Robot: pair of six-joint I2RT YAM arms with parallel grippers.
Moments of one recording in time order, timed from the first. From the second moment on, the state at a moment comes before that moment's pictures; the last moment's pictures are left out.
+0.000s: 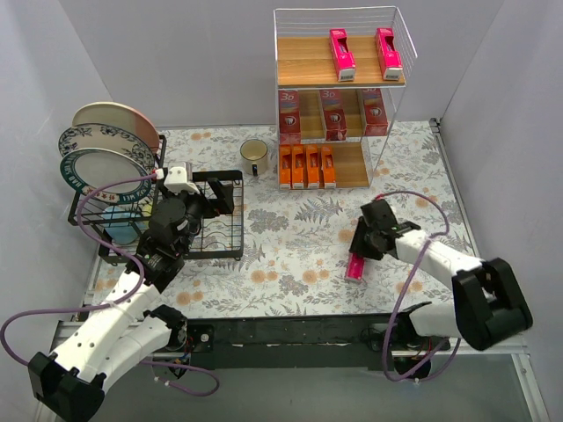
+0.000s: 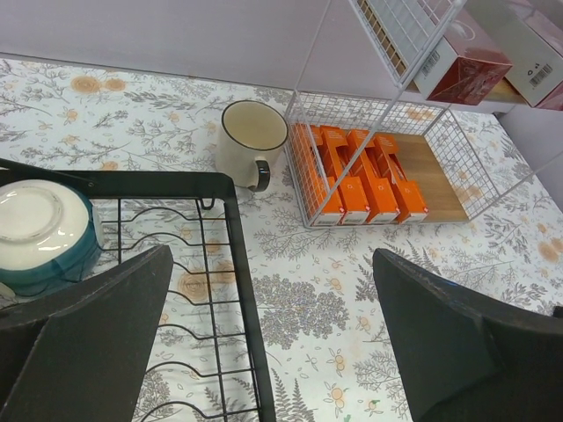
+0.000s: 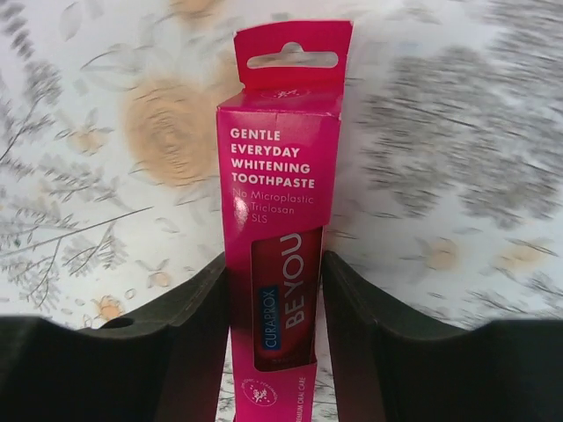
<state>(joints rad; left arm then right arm) -0.51 0.77 0.69 0.00 -0.31 -0.32 0.37 1.23 0.56 -0.41 0.08 0.70</state>
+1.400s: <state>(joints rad) -0.51 0.83 0.69 0.00 -0.33 -0.32 0.91 1.31 0.31 0.41 0.16 0.04</state>
